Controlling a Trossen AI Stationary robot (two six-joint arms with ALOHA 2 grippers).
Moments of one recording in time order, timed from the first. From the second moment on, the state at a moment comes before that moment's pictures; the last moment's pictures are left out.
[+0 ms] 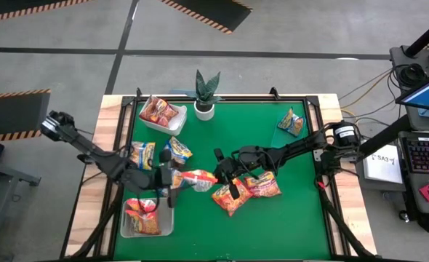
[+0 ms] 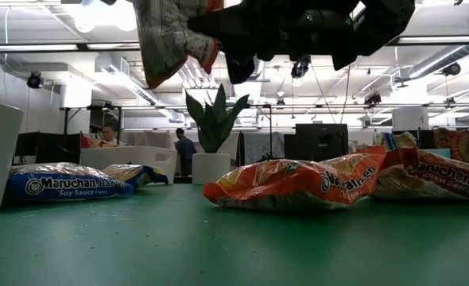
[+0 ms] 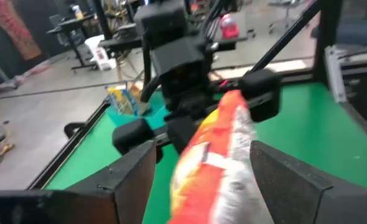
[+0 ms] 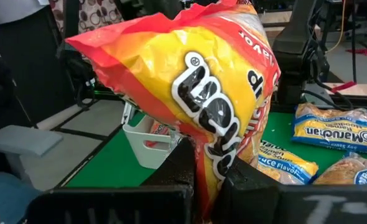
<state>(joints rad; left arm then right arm) -0.56 1.18 0.78 0.12 -0.74 -0.01 0.10 1.79 0.94 0.75 -0.31 0.06</state>
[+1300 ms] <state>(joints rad) -0.55 1.26 1.22 -0.67 -0.47 -0.59 -0.01 1.35 0.94 0.02 -0.31 0.09</state>
